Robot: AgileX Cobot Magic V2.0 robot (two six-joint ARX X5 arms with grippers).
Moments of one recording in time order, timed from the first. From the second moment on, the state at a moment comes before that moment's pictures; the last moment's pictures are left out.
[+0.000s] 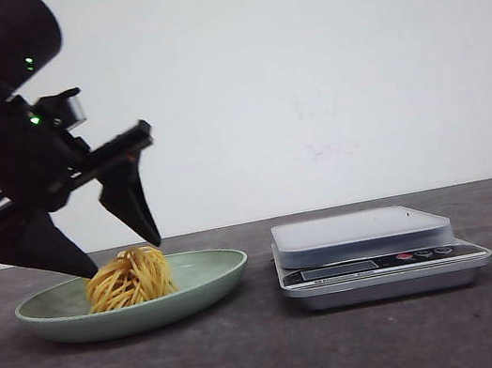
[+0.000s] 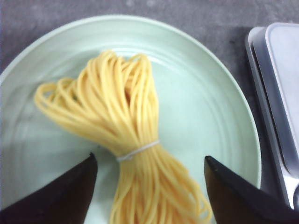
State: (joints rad) left arm -0.49 1.51 0.84 -0.15 0.03 -0.41; right arm 0.04 0.45 0.85 -0.54 -0.29 0.18
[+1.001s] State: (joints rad) left arm -0.52 1.45 0.86 -0.15 -0.02 -0.44; right arm 0.04 0.45 0.85 -0.56 -0.29 0.18
